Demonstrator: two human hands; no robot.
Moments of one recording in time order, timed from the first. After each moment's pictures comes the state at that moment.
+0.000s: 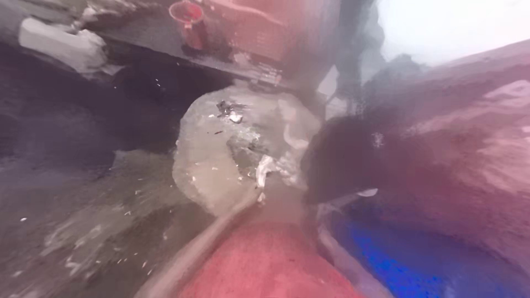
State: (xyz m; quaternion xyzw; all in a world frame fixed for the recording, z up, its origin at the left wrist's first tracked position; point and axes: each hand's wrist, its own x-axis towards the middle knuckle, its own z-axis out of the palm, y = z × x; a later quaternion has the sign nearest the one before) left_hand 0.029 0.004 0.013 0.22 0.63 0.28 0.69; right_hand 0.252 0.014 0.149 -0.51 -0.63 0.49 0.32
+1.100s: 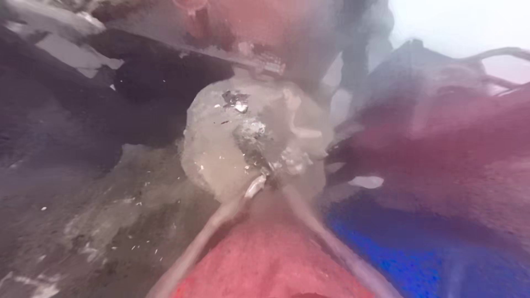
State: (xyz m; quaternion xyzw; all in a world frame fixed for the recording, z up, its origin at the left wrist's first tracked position) left_hand -0.024 -0.088 0.045 0.39 0.67 0.10 0.62; right_hand 0.228 0.016 0.087 -0.54 -0.65 0.53 -0.01
